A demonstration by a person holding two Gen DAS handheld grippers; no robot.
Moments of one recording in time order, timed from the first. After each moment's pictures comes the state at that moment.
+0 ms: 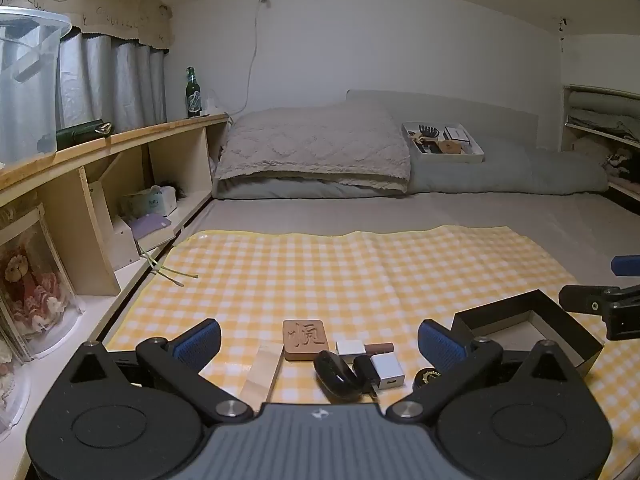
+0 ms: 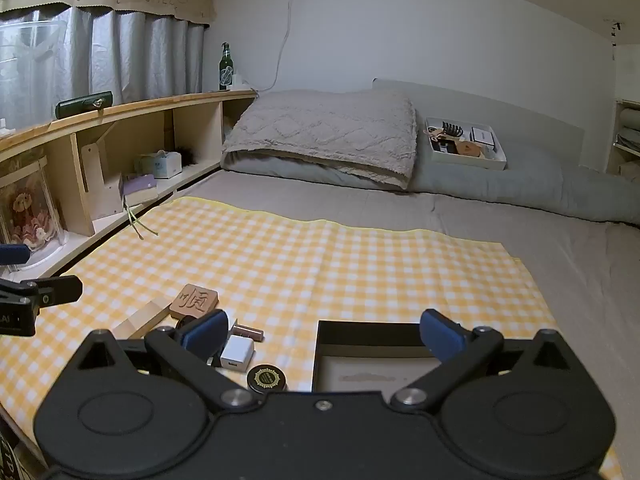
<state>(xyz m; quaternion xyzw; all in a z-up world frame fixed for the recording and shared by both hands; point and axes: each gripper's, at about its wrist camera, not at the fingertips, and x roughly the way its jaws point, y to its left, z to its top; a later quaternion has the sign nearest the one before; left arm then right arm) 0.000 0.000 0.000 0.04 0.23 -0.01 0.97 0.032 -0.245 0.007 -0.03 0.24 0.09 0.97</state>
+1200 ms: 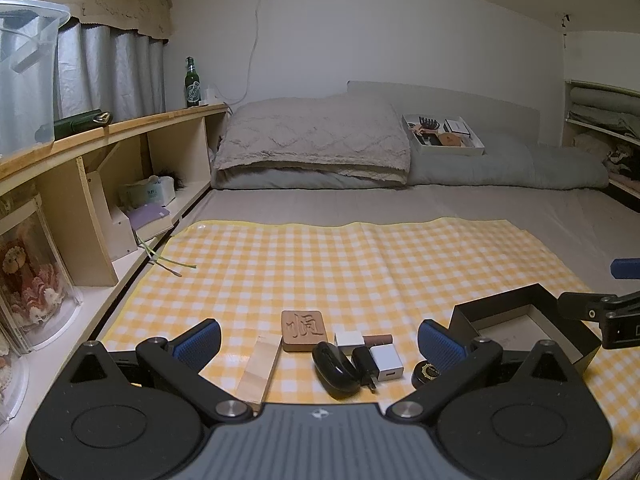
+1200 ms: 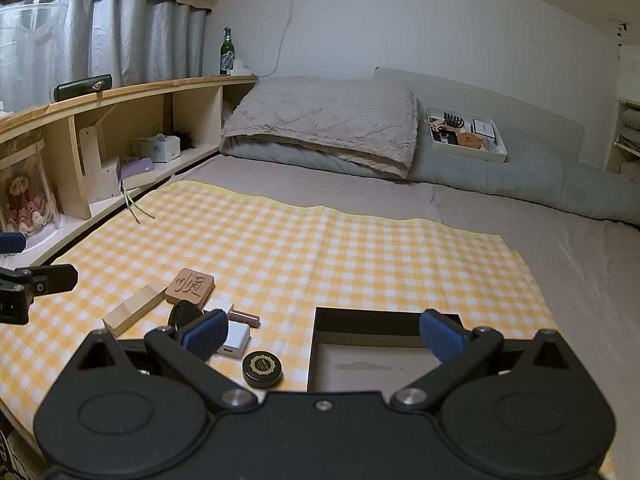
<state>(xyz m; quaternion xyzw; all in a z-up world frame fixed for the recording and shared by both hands) 0.000 0.000 -0.010 0.03 0.25 -0.01 0.97 0.037 -0.240 0.002 -0.05 0.26 0.09 0.96</state>
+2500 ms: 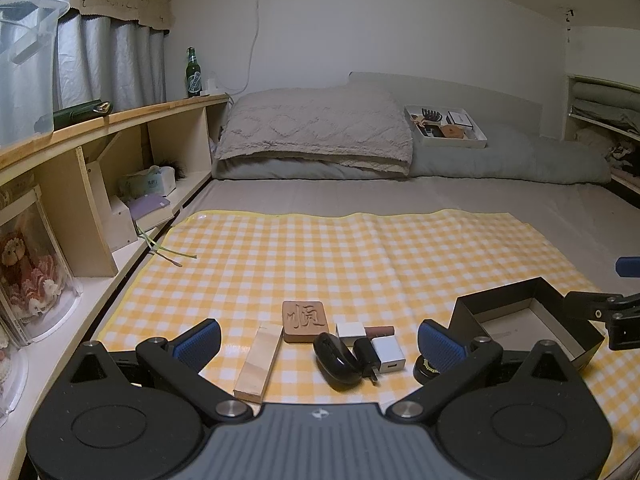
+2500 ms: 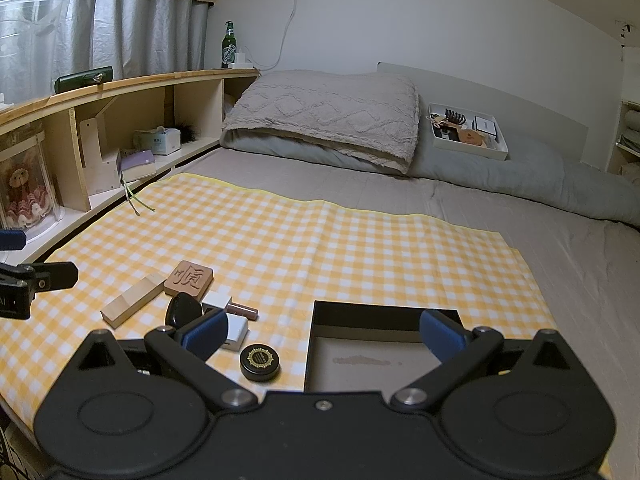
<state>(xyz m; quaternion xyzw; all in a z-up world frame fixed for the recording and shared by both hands) 0.003 0.001 -0.011 0.03 0.26 -0.01 0.96 0.037 -0.239 -0.001 -0.05 0.26 0.09 0.96</state>
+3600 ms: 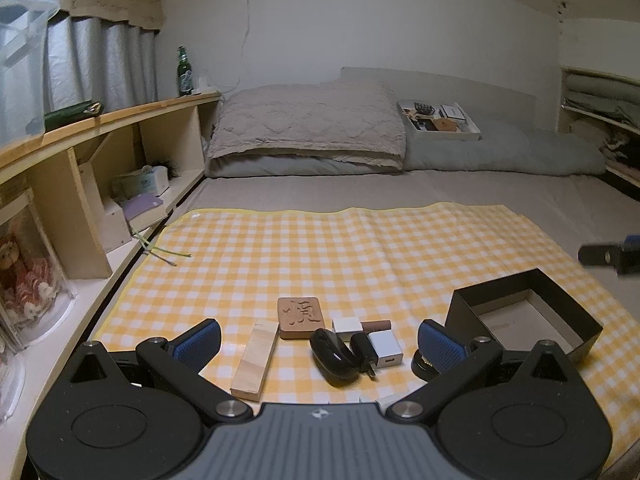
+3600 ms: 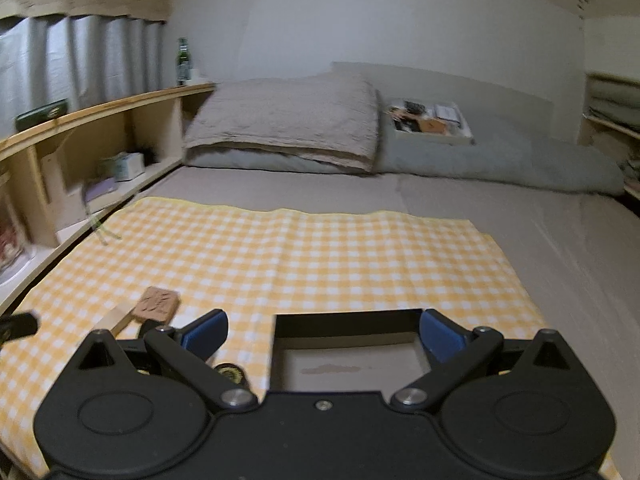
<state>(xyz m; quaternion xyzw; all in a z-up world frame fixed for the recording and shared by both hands) 0.002 0.002 -0.015 0.04 0.27 -0.02 0.96 0.057 -0.282 0.001 0.00 0.27 0.04 0.96</state>
